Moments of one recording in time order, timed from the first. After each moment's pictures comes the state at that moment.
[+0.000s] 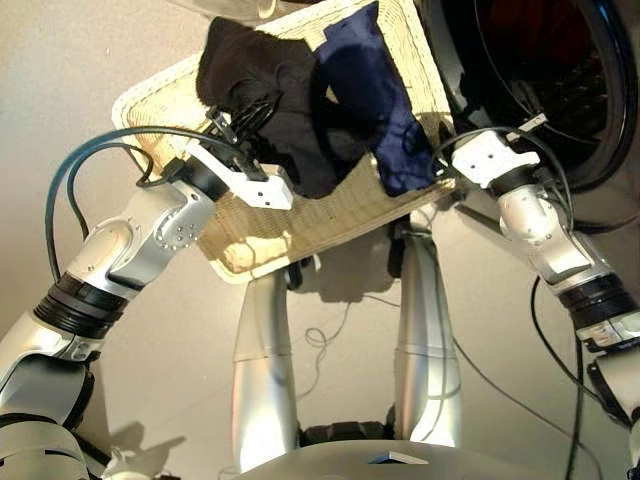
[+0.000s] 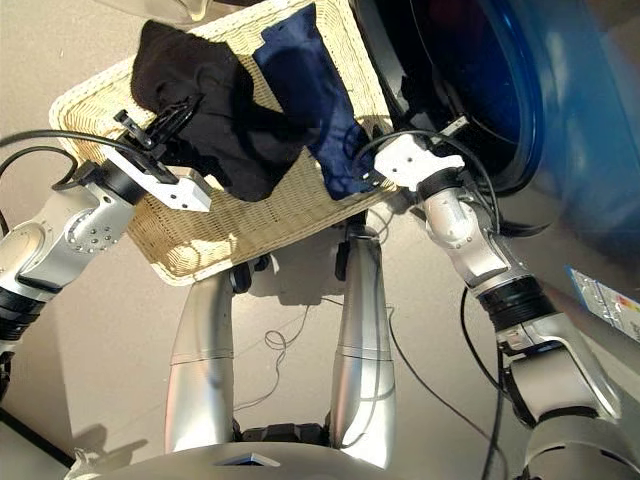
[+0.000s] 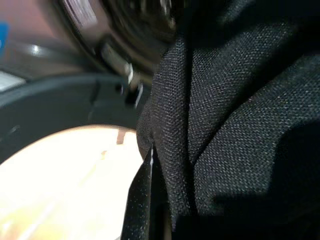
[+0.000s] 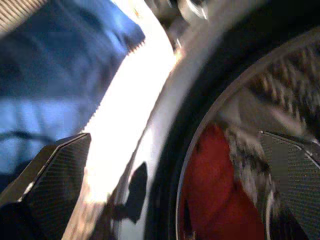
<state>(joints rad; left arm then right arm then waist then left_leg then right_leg) -0.68 0.95 -0.49 -0.09 0.31 -0.32 0.11 -0.70 -0.87 0.50 0.19 -0.16 -0.25 -0.19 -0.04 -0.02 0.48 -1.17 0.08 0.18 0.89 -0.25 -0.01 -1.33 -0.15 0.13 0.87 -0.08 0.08</state>
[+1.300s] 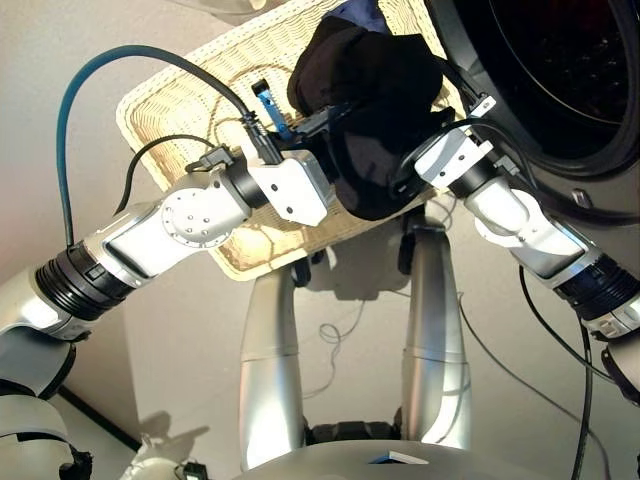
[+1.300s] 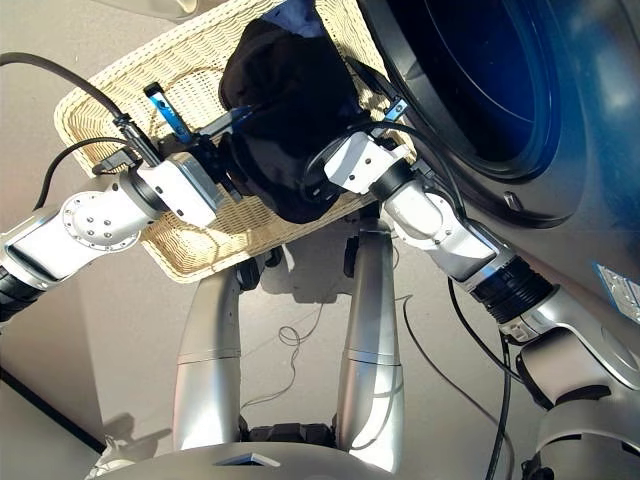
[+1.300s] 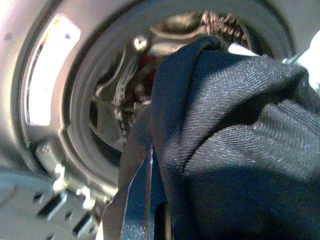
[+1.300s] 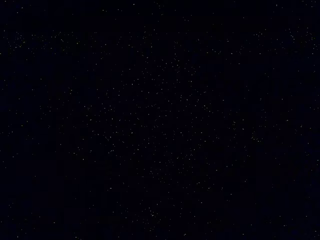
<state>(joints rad) -0.98 1.01 -0.85 -0.22 -0.25 -0.41 0.03 -0.87 -0.85 0.74 0.06 0.10 -0.31 -0.17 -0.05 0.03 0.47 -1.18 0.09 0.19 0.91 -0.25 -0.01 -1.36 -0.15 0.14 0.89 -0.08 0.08</state>
